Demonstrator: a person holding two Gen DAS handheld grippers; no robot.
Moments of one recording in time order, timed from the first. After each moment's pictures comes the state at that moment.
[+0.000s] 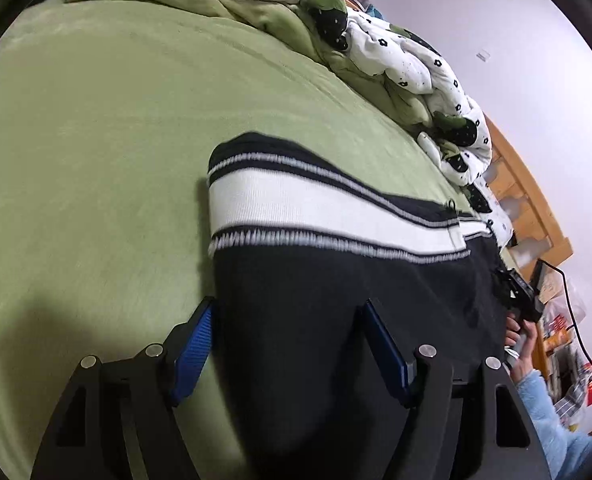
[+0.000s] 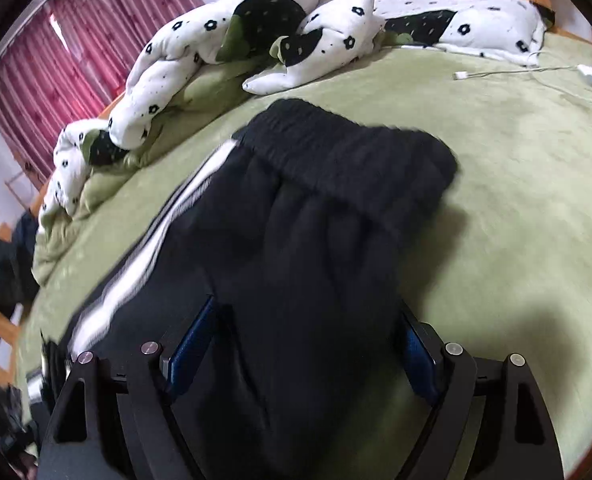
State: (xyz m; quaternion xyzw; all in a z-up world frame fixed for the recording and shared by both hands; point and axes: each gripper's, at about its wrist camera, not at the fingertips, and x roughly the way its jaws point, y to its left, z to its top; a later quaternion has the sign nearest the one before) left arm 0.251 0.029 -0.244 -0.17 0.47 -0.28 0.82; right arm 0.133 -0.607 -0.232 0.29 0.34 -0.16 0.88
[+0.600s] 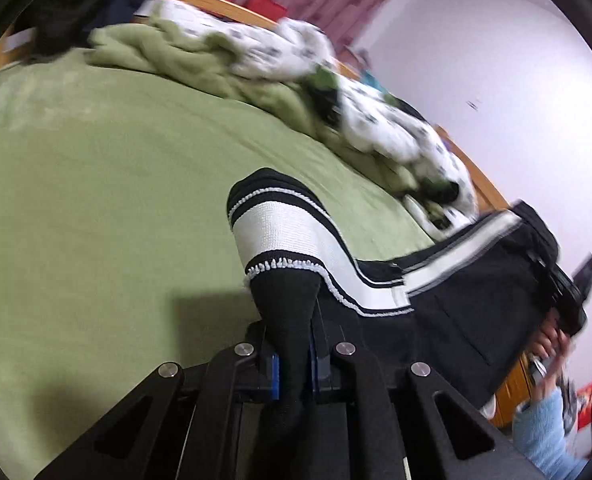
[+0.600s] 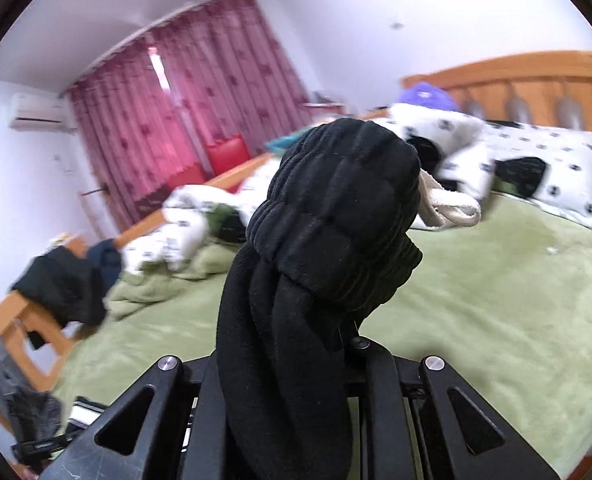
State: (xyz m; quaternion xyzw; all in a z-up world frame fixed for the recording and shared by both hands) left arm 0.238 0.108 -0.136 -0.19 0.40 -0.24 0.86; right arm 0.136 -0.429 -0.024 0.21 0.17 -0.05 0.96
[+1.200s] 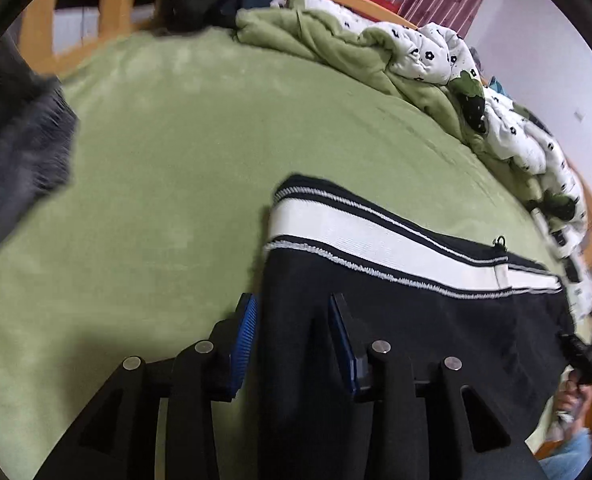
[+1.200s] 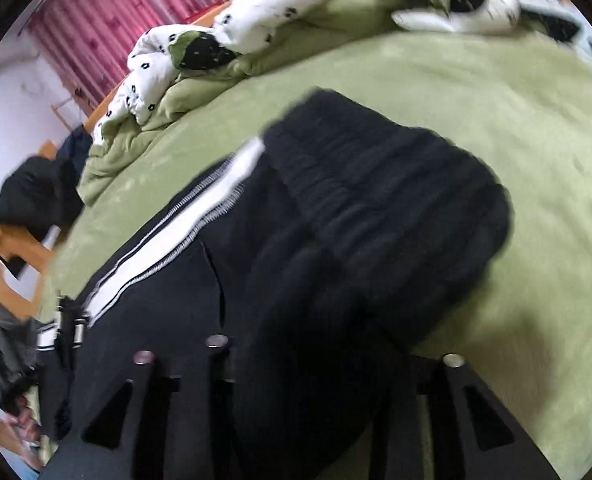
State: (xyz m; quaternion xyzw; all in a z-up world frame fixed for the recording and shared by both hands) left arm 0.238 0.238 -0.198 -0.13 0.45 -0.06 0.88; right arm 0.181 -0.423 -0.232 0.25 0.41 -0.05 0.88
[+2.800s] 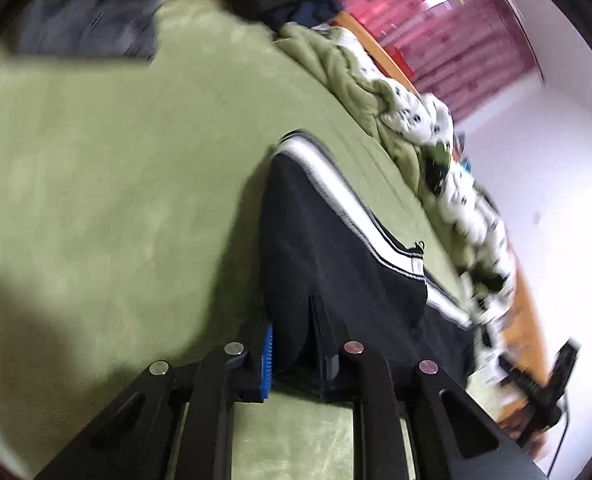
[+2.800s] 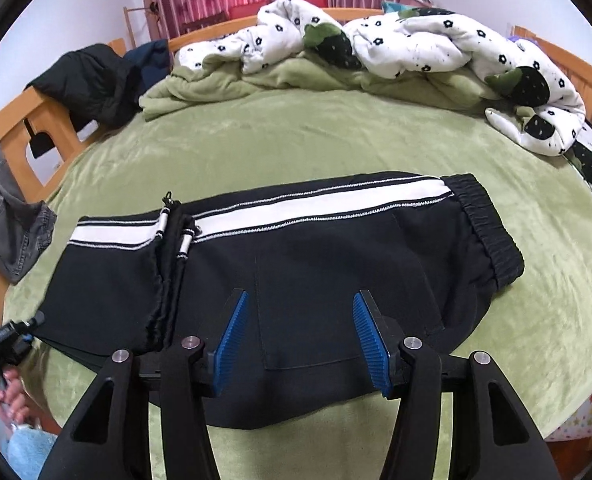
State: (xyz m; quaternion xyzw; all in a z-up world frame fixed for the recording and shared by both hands) left arm 0.120 0.245 -0.204 -0.32 0.39 -0.09 0.86; right arm 0.141 -0.230 -0.117 0.03 0.42 -0.01 0.91
